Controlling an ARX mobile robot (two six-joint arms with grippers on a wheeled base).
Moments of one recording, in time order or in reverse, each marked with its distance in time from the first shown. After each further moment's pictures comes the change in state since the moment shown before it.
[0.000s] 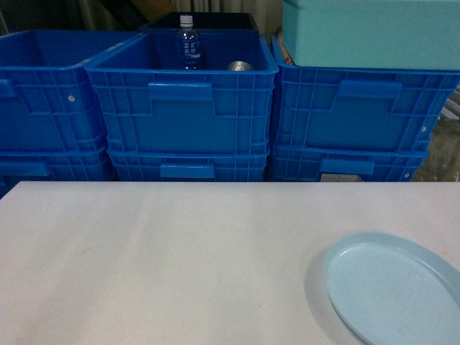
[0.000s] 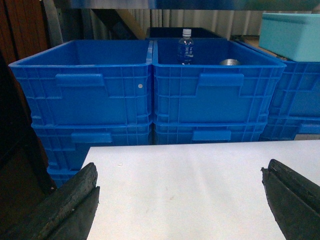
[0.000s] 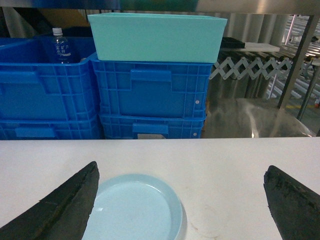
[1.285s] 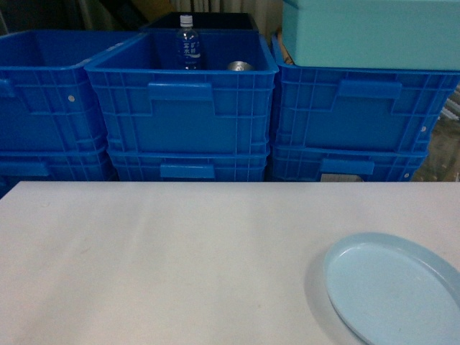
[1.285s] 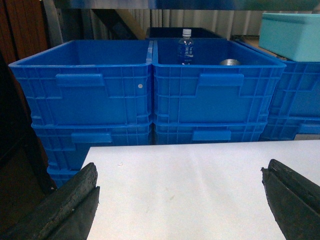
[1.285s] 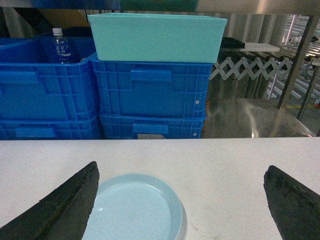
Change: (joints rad) left arm 0.000 0.000 0.000 0.000 0.000 0.000; right arm 0.000 0.000 0.000 0.000 0.000 0.000
